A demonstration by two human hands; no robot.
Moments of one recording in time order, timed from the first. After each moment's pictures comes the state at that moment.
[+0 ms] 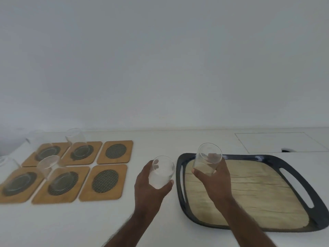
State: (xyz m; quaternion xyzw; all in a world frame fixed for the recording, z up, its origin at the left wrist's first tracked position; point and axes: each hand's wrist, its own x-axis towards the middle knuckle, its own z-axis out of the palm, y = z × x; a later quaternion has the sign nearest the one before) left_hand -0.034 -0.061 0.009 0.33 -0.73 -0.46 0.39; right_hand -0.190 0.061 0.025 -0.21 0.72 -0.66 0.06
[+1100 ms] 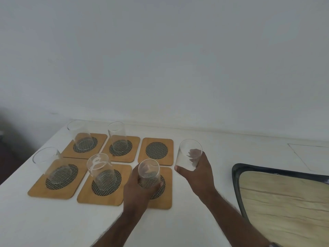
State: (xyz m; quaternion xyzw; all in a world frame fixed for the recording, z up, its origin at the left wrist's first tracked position) left_hand 0.075 -0.244 -0.030 0.40 -0.67 -0.51 0.36; right_hand -0.097 -0.150 0.011 -0.31 0.72 -0.60 0.15
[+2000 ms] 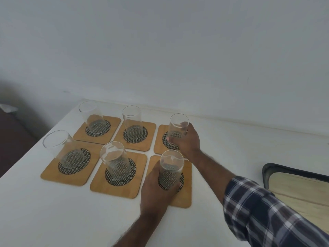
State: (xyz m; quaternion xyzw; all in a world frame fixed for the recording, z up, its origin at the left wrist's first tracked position) left_hand 0.073 -0.244 -0.055 0.47 -0.71 -0.43 0.30; right_hand -0.119 -0.305 -0.031 -0.33 0.78 -0.50 0.19
